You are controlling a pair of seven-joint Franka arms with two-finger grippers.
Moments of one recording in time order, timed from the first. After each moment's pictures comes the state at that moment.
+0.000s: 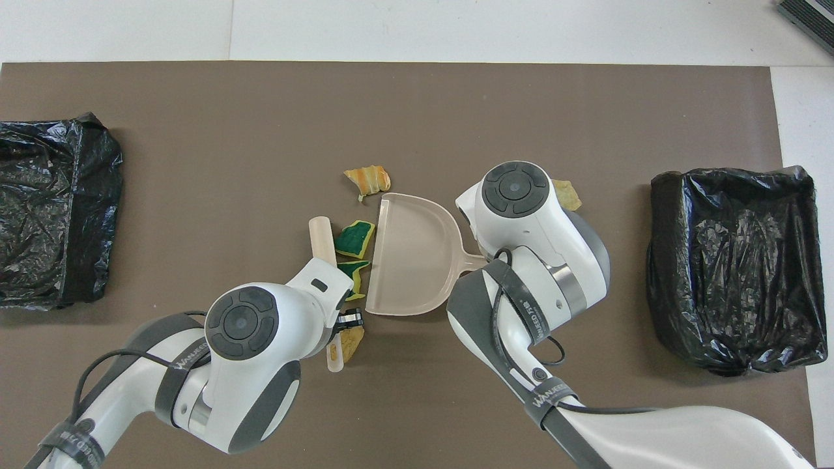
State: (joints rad) left arm -0.63 -0.07 0.01 -2.33 -0.14 2.28 -0.62; right arm 0.40 0.31 0.06 -1.81 -0.11 1.90 -0.86
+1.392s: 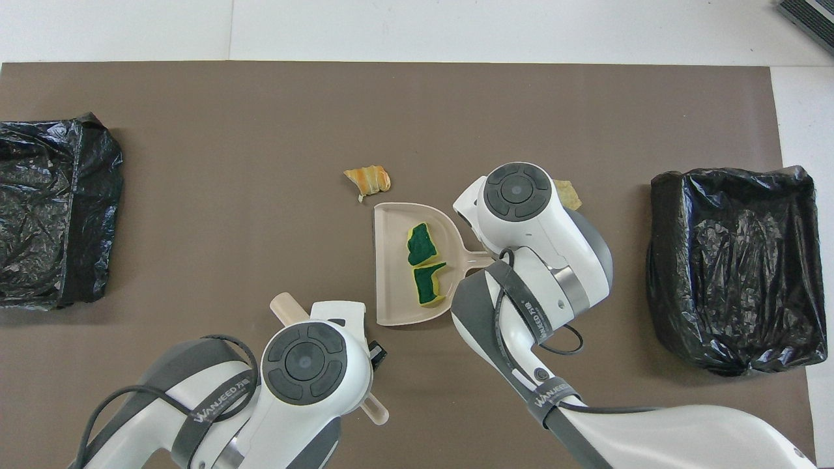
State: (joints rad) left arm -0.79 -0.15 0.03 -2.23 -0.14 1.92 -1.47; right arm 0.39 0.30 0.06 -1.82 -0.16 1.95 -1.03
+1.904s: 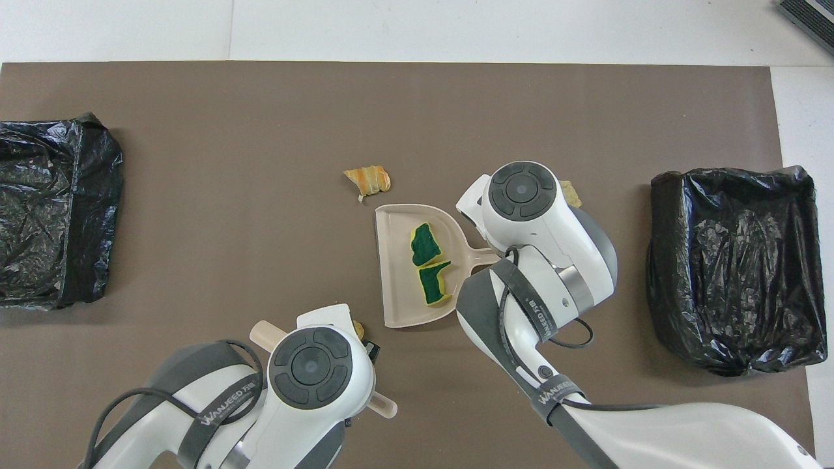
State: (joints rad) left arm -0.83 -0.14 0.01 -2.28 -0.20 2.01 -1.77; right arm 0.38 0.30 0.06 -1.83 -0.18 1.97 -1.08
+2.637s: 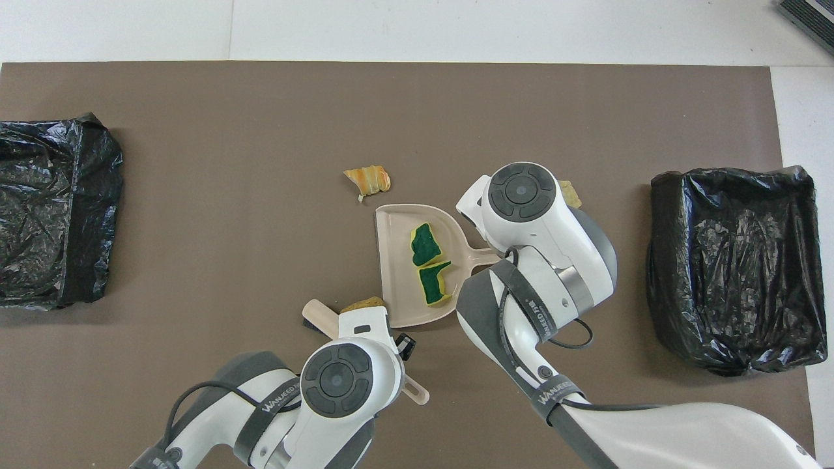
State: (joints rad) left arm -0.84 -0.04 0.02 -2.32 -0.22 2.29 -1.47; right arm 0.38 0.30 0.06 -1.83 -0.18 1.97 -1.08
